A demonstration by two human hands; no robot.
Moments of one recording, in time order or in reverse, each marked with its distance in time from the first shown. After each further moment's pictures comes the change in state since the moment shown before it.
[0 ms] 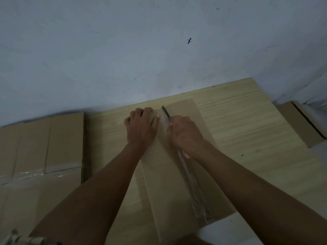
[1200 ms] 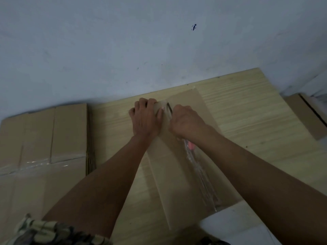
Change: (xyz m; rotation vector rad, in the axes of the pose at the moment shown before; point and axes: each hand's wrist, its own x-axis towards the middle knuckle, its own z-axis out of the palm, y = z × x) left_hand -0.003 0.006 0.005 0.026 0.006 -0.006; right_hand -0.011 -0.019 -0.016 -0.049 -0.106 -0.004
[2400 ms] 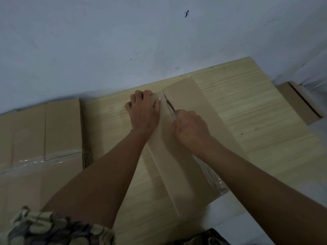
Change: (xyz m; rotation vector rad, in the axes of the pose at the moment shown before) left_hand -0.006 0.005 0.001 -0.010 -0.019 -0.039; right_hand -0.030 0.029 0.039 -0.063 0.097 0.049
